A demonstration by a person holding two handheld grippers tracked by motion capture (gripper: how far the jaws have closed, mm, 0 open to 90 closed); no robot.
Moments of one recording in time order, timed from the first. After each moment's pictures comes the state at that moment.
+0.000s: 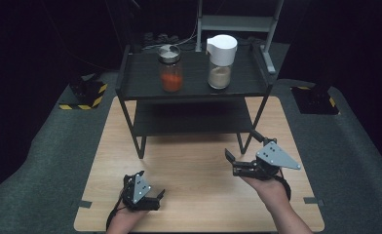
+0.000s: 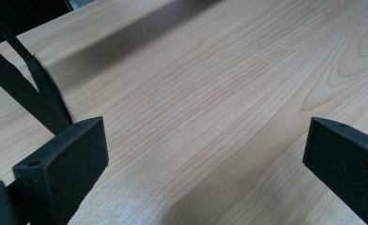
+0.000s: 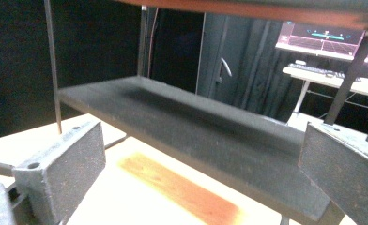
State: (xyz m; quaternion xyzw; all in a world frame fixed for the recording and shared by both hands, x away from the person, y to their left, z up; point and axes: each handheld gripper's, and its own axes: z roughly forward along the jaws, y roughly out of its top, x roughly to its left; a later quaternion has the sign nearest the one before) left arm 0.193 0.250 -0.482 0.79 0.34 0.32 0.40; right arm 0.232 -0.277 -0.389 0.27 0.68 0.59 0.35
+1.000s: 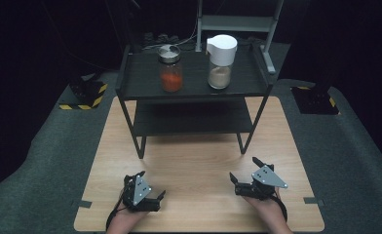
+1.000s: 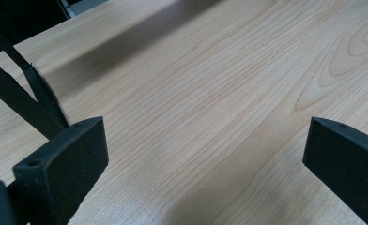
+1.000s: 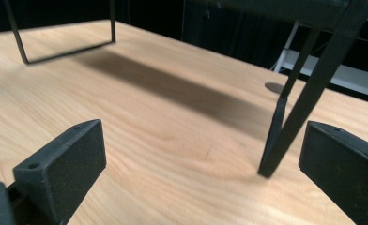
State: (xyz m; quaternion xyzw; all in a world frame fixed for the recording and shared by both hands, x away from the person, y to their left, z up) left arm 0.191 0.252 -0.484 0.79 0.33 0.33 0.41; right arm 0.225 -0.286 -0.478 0.33 0.73 0.50 0.34
